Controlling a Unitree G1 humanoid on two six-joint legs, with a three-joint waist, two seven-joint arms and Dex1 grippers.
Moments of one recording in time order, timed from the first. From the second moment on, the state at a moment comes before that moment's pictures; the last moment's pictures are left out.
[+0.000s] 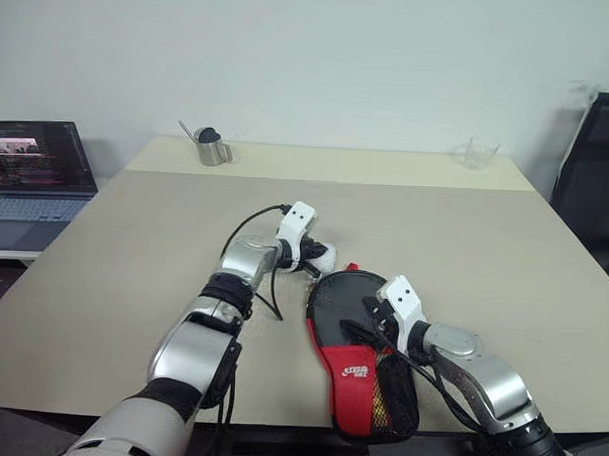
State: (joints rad) left arm -1.11 0.22 -0.13 1.06 -0.06 0.33 -0.68; right arm -0.29 -0.39 0.28 -0.21 0.25 0.63 0.51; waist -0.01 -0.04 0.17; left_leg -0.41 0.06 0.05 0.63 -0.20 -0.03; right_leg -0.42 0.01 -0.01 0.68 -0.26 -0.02
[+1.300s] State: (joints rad) left arm -0.98 0.20 -0.02 0.79 -0.14 0.66 -0.61; right arm -0.41 -0.30 0.32 -0.07 0.18 0.60 0.63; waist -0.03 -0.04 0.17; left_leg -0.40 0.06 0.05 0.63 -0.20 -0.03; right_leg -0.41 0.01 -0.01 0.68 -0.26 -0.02
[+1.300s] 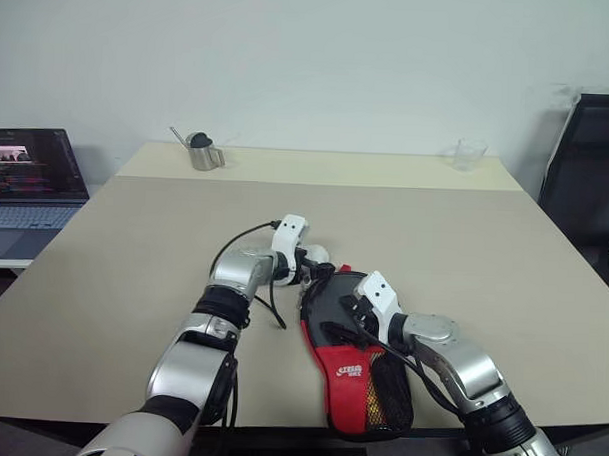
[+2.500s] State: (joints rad) left arm -1.29 0.02 -0.21 1.37 0.26 0.08 -0.46; right arm -0.43 -0.27 0.31 -0.09 0.15 0.66 0.57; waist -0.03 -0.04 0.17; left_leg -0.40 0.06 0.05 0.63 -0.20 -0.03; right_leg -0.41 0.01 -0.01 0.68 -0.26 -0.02
